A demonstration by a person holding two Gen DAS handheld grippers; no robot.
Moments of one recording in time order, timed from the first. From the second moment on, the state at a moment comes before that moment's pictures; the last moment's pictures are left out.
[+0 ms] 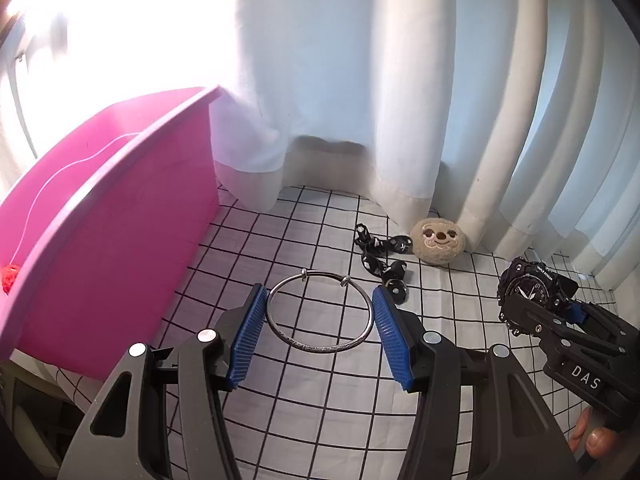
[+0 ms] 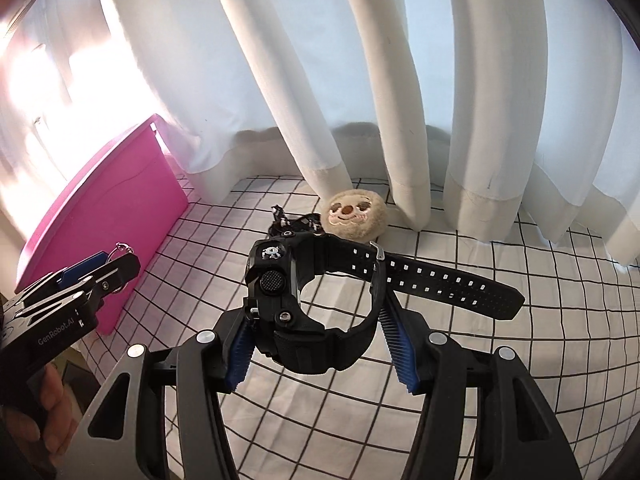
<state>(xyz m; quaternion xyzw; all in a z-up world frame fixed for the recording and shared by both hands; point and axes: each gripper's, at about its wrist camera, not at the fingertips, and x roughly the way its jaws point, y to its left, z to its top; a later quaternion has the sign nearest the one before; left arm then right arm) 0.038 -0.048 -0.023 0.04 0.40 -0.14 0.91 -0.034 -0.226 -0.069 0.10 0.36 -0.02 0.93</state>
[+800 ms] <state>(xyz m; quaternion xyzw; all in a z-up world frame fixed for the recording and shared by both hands) 0.115 0.172 0.070 -0.01 0.34 -0.01 0.94 0.084 0.010 0.030 0.02 0.30 0.16 0.94</state>
